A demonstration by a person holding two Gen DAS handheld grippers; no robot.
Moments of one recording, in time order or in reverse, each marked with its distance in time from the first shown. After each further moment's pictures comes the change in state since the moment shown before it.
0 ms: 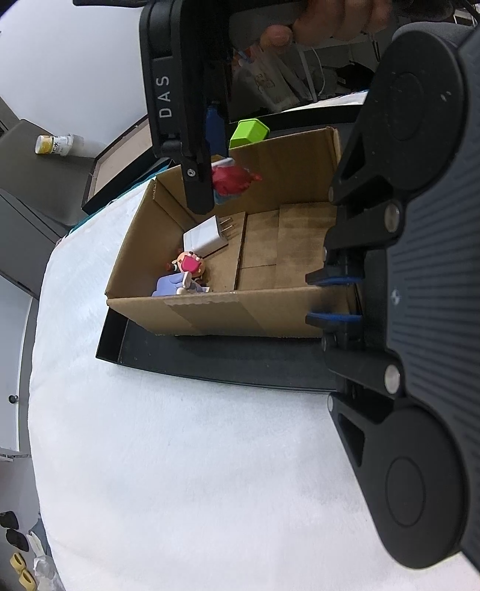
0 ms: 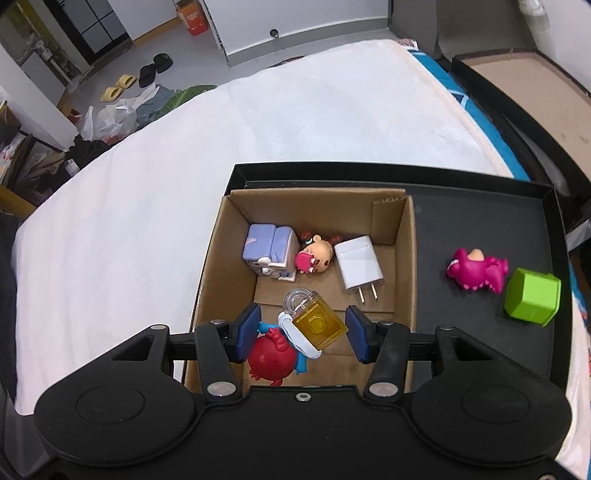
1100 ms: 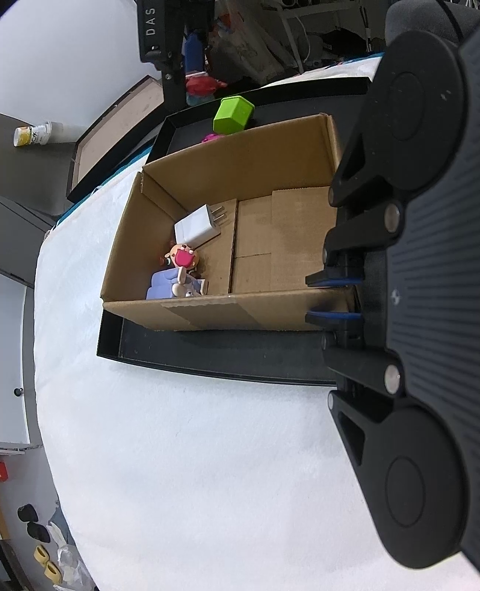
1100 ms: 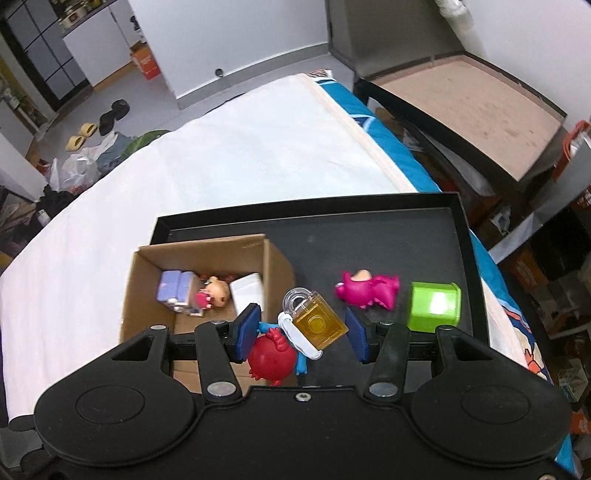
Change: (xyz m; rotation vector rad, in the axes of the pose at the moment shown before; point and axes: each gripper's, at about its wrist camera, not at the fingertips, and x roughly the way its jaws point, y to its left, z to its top) left arm 0.005 -0.028 0.002 0.055 0.021 0.135; right arm -0.044 -0.089 0.004 0.090 -0.104 -0.077
